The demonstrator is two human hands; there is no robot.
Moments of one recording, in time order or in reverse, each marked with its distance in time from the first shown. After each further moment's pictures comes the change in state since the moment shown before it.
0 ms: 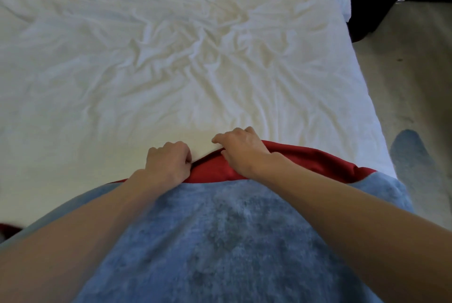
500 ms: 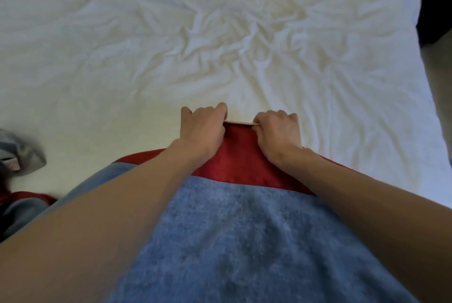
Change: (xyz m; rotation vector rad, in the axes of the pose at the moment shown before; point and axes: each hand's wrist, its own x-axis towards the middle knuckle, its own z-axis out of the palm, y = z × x) left_hand 0.036 -0.028 -0.025 -0.053 0.324 0.032; right_hand 0.054 -0.018 0.001 -0.017 0.228 0.168
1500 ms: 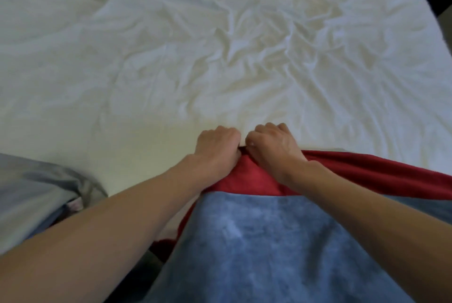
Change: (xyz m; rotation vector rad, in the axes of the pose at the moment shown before) left_hand -0.004 -0.143 -0.023 0.003 -0.248 0.225; right_hand 0.025 -0.166 0.026 -0.081 -0.127 -0.133
